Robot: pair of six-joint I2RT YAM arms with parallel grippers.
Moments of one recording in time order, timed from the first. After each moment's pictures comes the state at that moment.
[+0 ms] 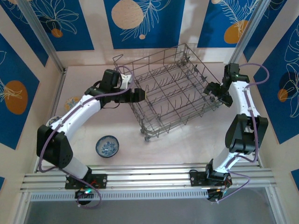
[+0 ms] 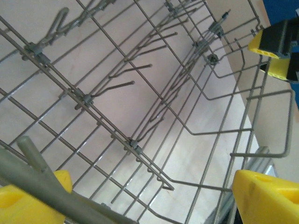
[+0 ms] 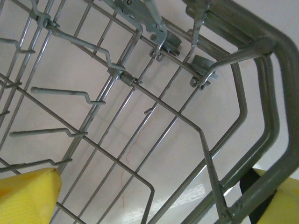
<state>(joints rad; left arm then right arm) -0.47 1.54 1.33 -0.54 0.52 -0.44 -0.17 1.67 1.49 -1.02 -0.07 0.39</state>
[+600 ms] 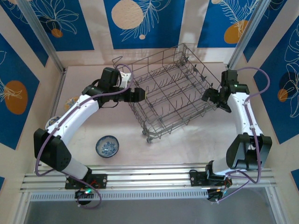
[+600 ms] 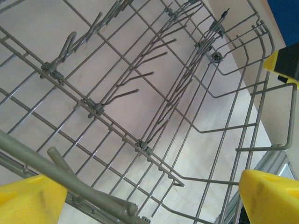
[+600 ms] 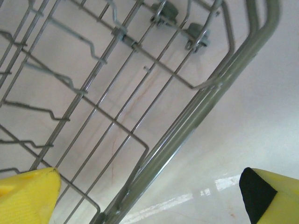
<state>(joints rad) -0.47 1.52 1.39 -0.62 0.45 -0.37 -0.10 1.43 1.29 -1.01 0.00 0.38</state>
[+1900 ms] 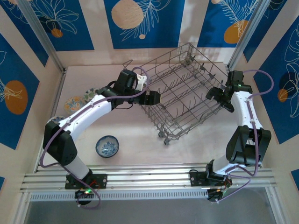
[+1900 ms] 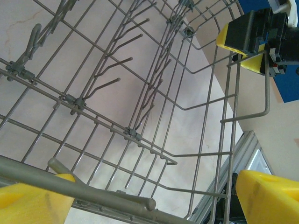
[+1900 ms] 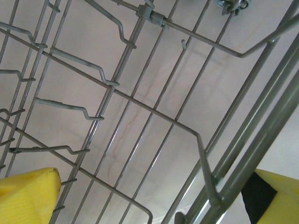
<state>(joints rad) -0.64 1.62 1.44 -0.51 0.47 -0.47 -0.22 1.50 1.28 -0.91 -0.07 0.37</state>
